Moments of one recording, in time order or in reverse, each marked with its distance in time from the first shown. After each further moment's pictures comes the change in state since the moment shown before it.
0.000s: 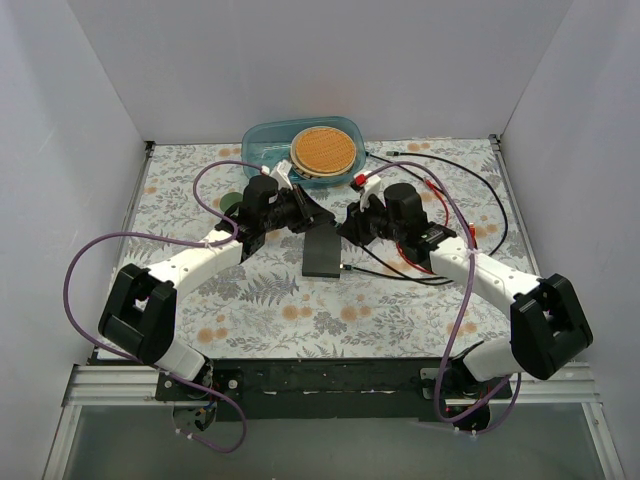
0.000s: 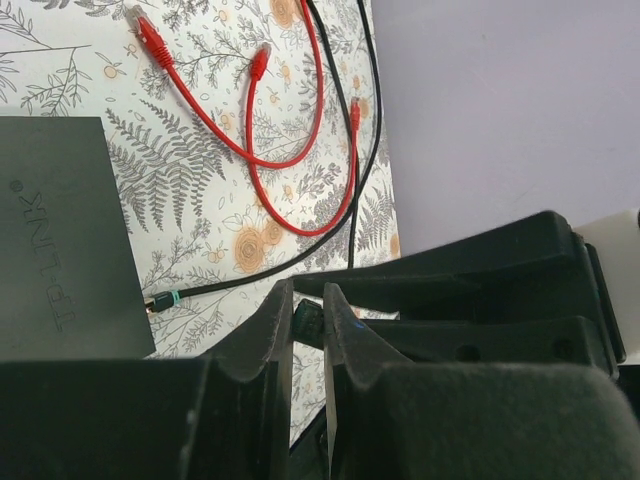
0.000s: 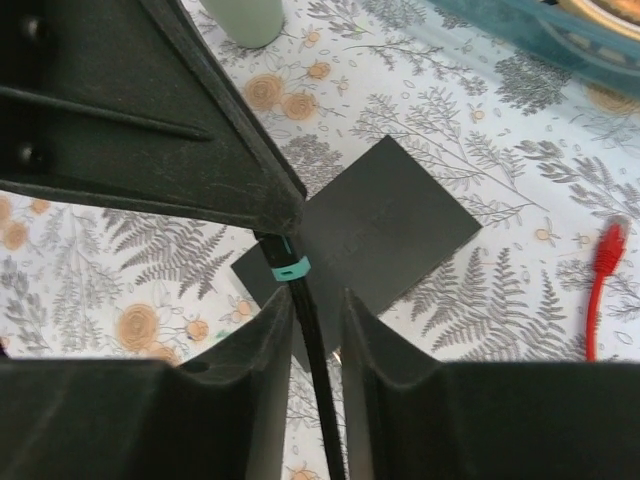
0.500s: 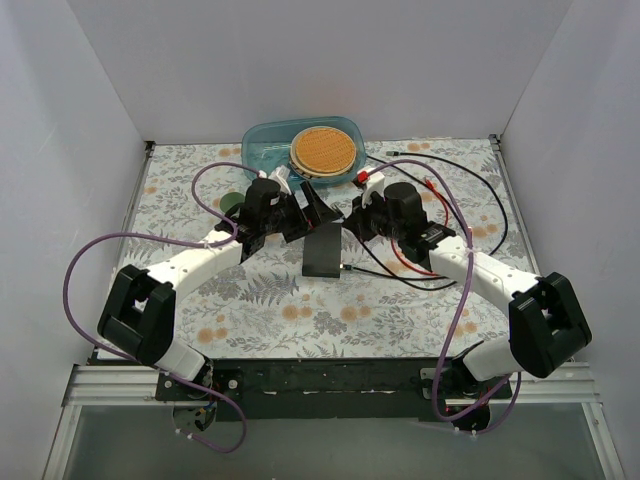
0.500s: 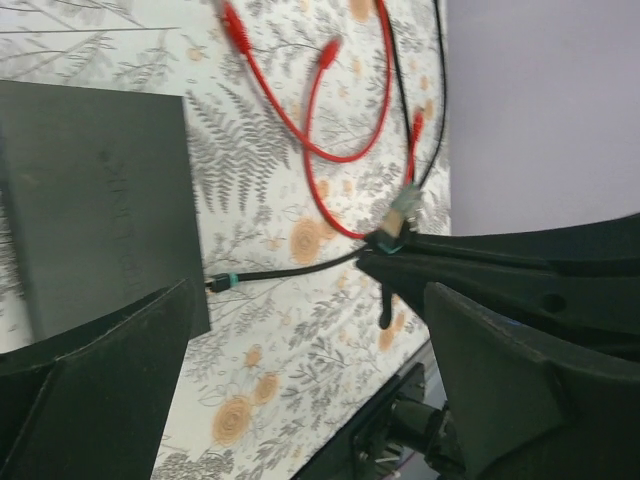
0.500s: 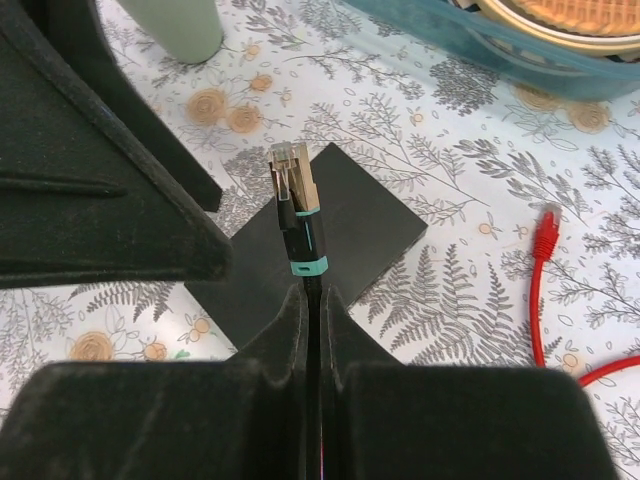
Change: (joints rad) left arm 0.001 -0.003 0.002 -0.098 -0.068 0.046; right arm 0.002 0.014 0.004 0.018 0.091 -0.008
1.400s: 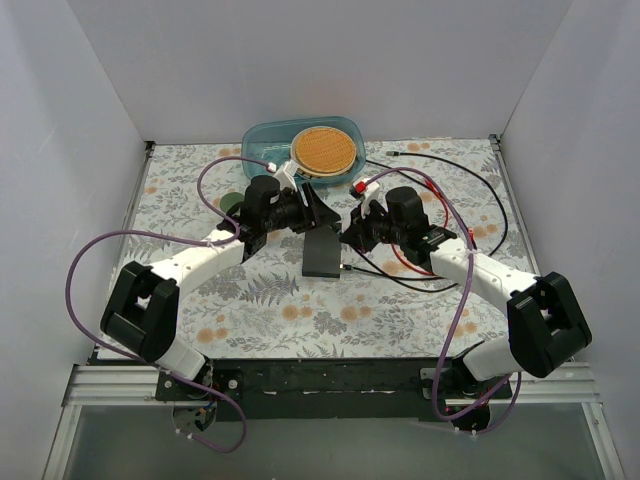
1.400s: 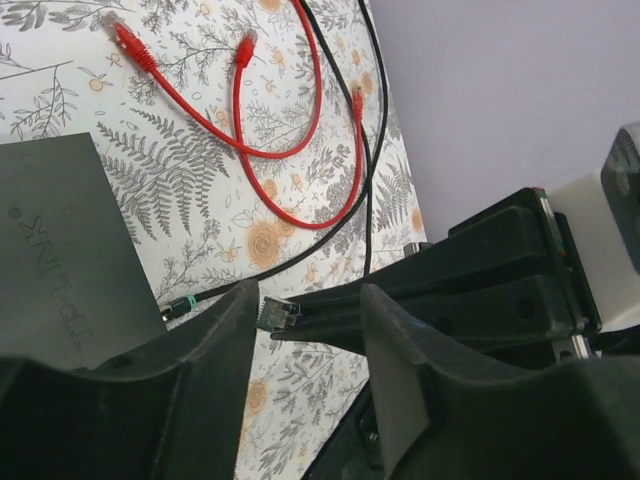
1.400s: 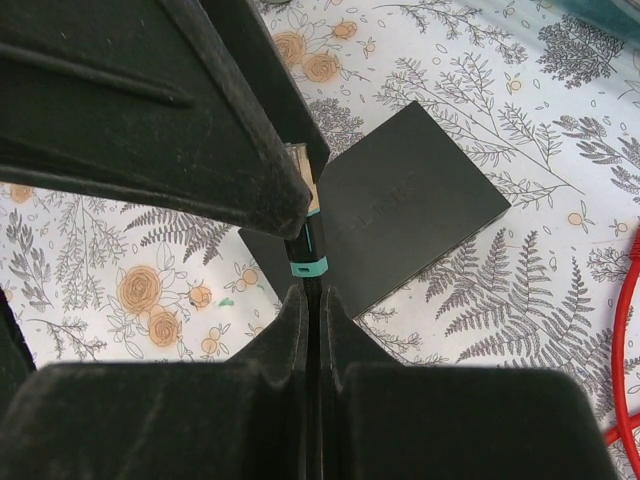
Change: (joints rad) left arm 0.002 0.019 0.000 0.116 0.111 0.083; right arm -0.019 0.000 -0.041 -0.023 -0.193 -0.040
